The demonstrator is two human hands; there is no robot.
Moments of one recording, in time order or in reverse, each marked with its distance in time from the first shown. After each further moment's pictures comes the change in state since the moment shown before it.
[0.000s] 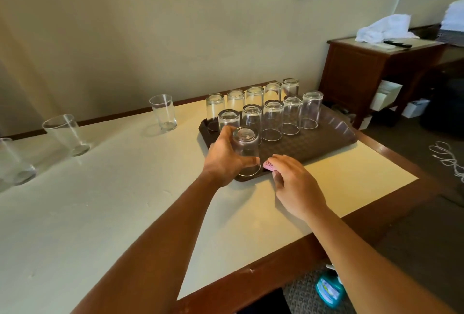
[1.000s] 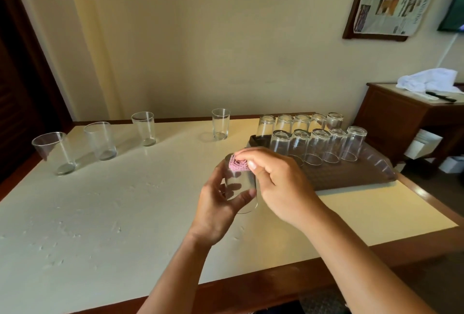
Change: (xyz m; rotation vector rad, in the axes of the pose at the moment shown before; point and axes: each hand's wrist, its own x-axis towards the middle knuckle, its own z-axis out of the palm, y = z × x) left_hand -0.154 -0.025 -0.095 -0.451 0.257 0.149; right_hand 0.020 -0.220 -0.078 0.400 -0.111 -0.314
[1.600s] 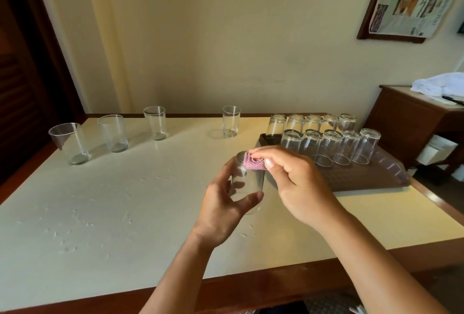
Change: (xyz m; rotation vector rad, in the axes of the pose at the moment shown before) left_hand -0.009 0.011 -0.008 0.057 0.001 0.047; right_hand -0.002 -0.003 -0.007 0.052 -0.001 -0.024
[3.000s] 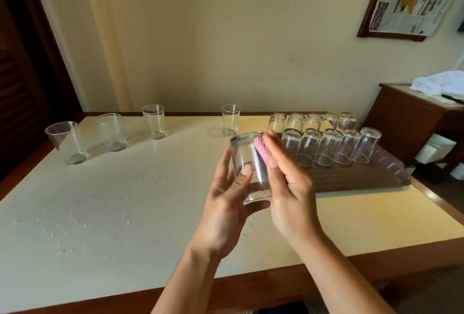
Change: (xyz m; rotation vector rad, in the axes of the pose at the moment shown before) left_hand -0.008 0.035 0.012 -0.612 -0.077 -0.180; right_hand -0.012 0.000 0.047 0.446 0.314 0.038
